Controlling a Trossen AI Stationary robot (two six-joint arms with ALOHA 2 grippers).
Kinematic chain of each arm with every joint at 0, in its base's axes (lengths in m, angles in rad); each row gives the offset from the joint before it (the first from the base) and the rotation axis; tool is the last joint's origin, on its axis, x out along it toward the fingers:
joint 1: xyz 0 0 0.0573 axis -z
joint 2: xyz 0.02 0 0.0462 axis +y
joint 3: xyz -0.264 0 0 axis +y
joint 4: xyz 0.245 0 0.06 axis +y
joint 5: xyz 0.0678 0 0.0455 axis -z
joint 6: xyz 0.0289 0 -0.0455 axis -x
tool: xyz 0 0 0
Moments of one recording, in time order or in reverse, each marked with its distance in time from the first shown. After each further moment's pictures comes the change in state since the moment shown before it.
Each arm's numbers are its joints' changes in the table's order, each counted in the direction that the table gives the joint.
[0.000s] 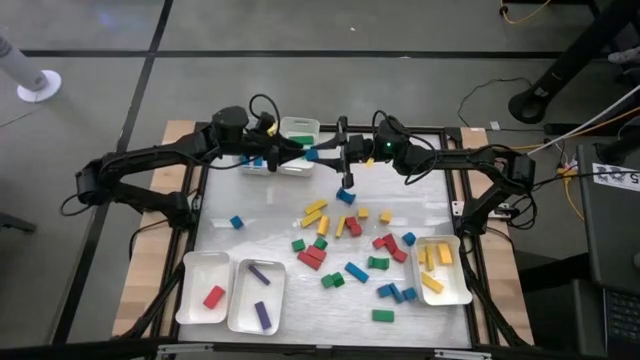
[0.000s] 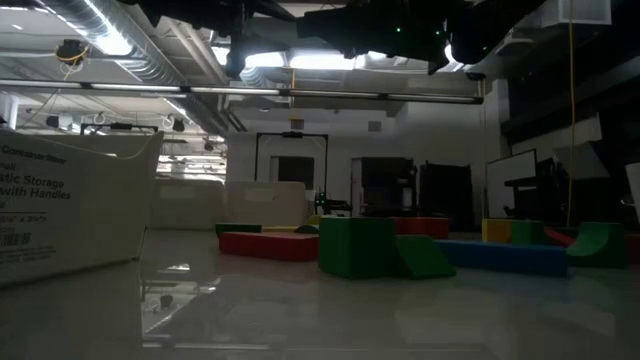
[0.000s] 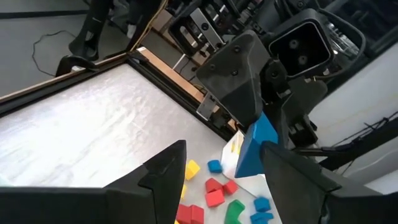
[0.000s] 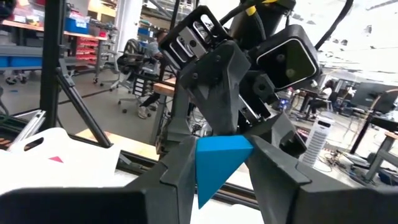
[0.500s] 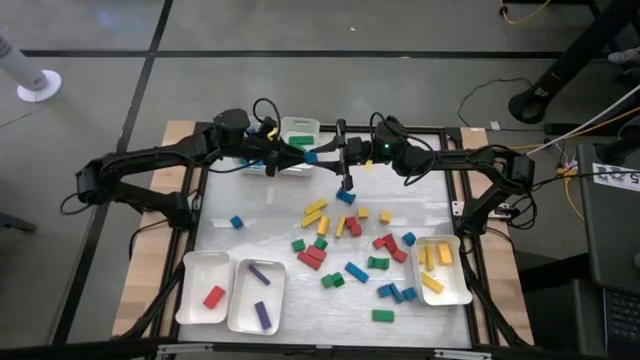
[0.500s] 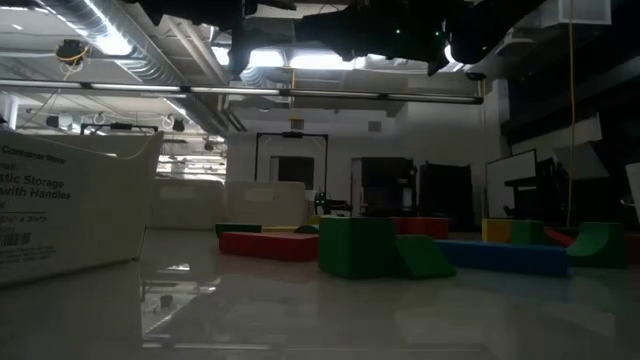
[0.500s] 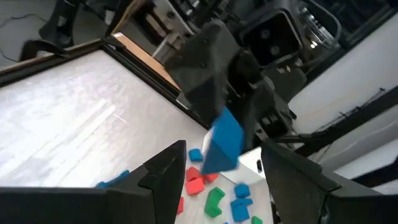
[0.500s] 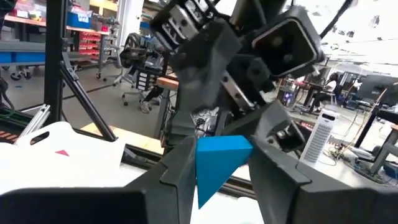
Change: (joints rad) left arm 0.021 0.000 0.000 -0.003 0.066 0.027; right arm 0.000 0.001 0.000 0.028 -0.001 0.003
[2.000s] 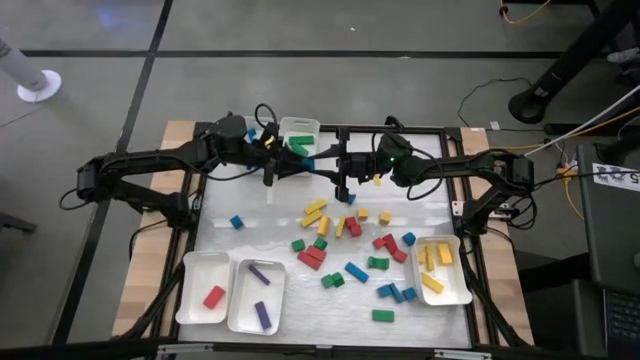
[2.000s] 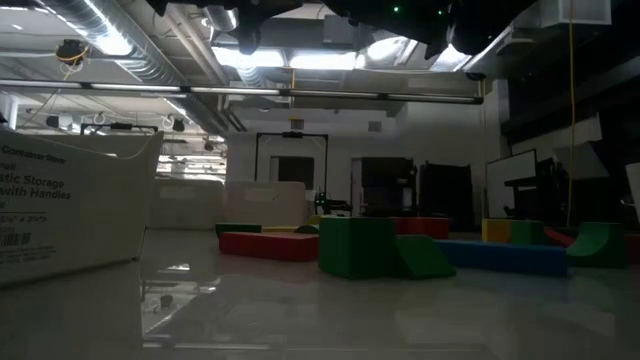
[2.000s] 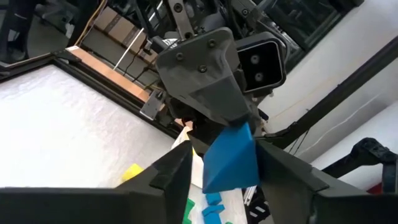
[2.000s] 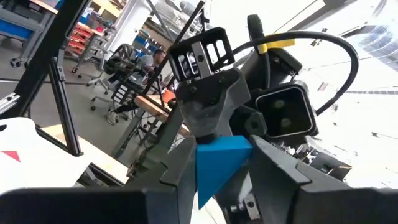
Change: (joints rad) left arm 0.092 0.003 0.000 -0.125 -0.001 0.017; right arm -0.112 0.000 0.000 -0.163 0.097 0.292
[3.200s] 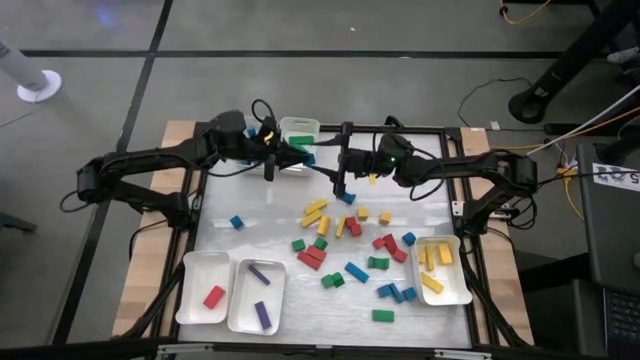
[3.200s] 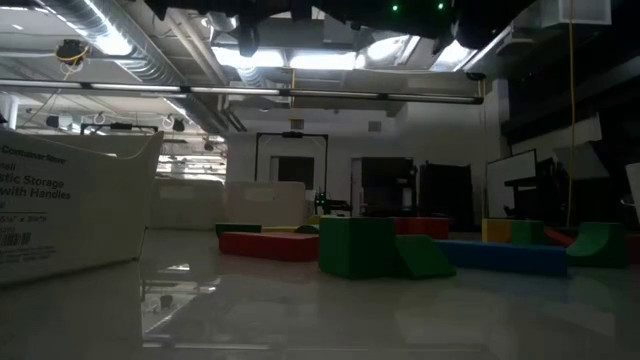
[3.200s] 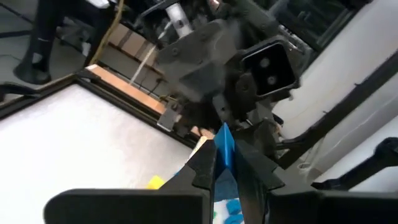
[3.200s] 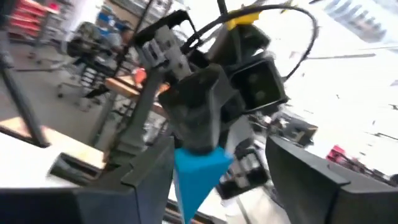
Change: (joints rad) left arm -0.050 0.000 0.000 -0.002 -0.003 -0.078; right arm -0.001 -0.034 0.000 0.073 0.188 -0.035
